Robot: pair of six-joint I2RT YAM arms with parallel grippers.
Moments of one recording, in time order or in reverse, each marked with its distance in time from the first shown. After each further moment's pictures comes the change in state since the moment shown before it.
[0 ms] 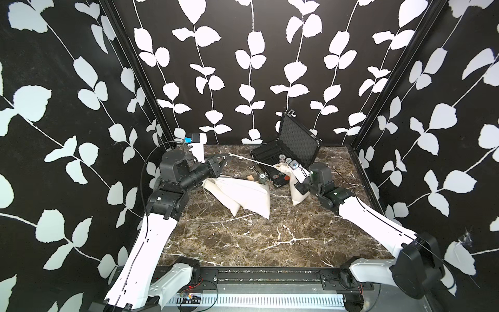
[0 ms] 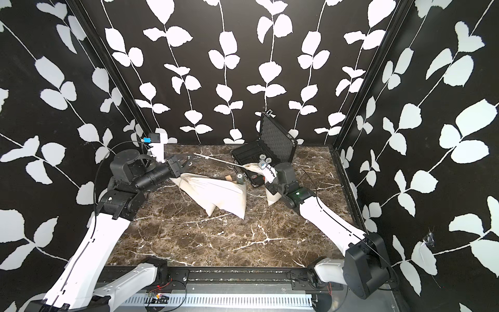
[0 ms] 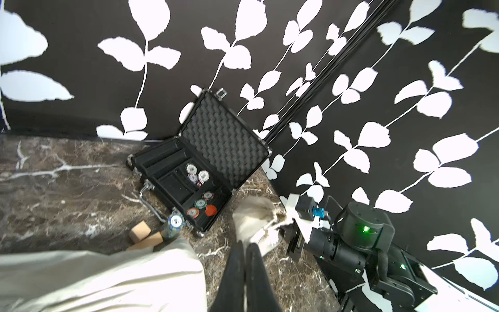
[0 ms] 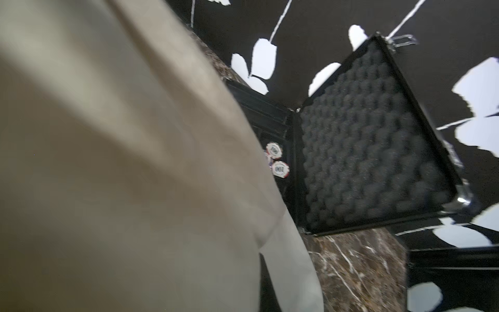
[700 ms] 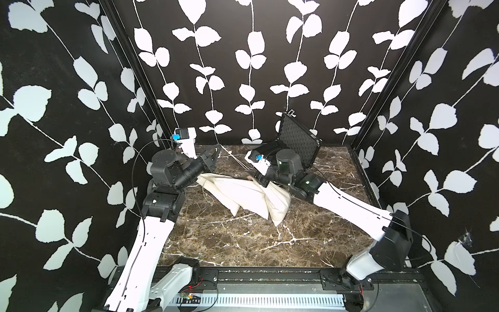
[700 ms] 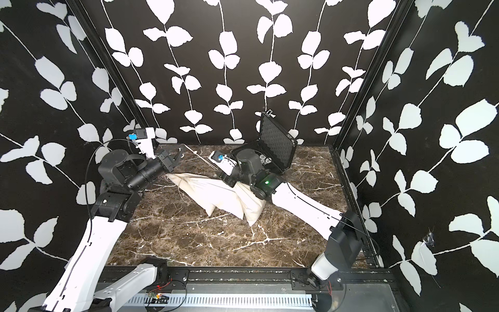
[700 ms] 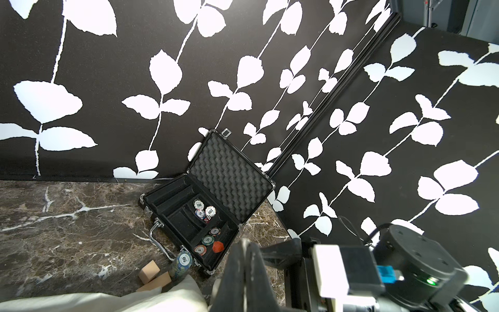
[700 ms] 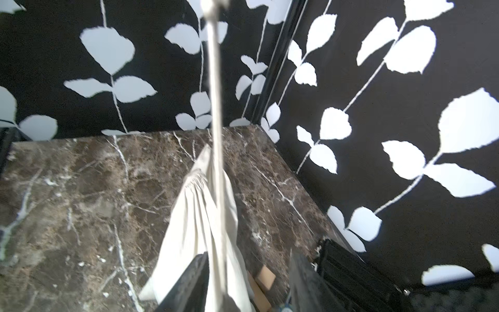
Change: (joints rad) left arm 0.038 -0.021 0.001 0.090 -0.043 -0.003; right arm 0.334 0.283 0.484 0.045 -0.193 0.063
